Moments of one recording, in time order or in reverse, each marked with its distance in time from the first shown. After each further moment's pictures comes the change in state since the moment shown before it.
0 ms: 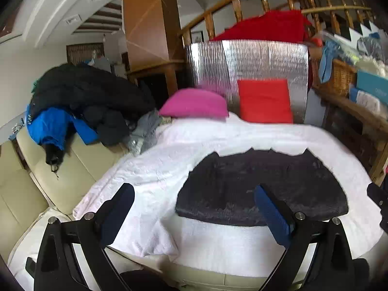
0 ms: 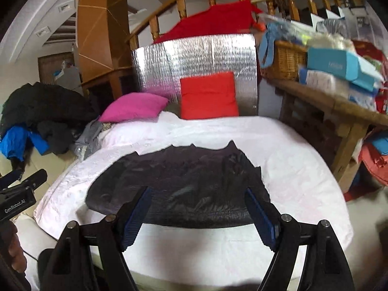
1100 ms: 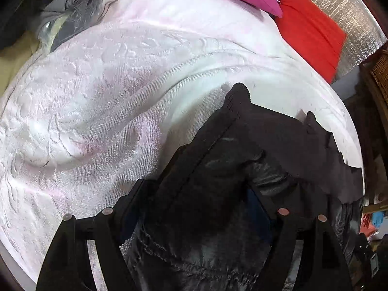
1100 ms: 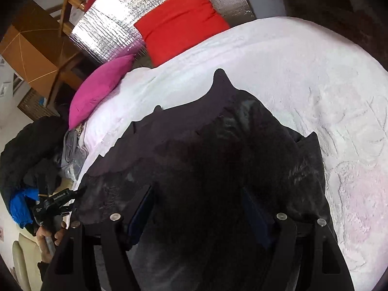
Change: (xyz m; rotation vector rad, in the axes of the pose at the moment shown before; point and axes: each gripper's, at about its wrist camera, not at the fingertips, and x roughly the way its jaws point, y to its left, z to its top) left arm 0.446 0.007 -0.007 -0.257 0.738 -0.237; right arm 0.343 -0.115 0.004 0.396 0.442 0.209
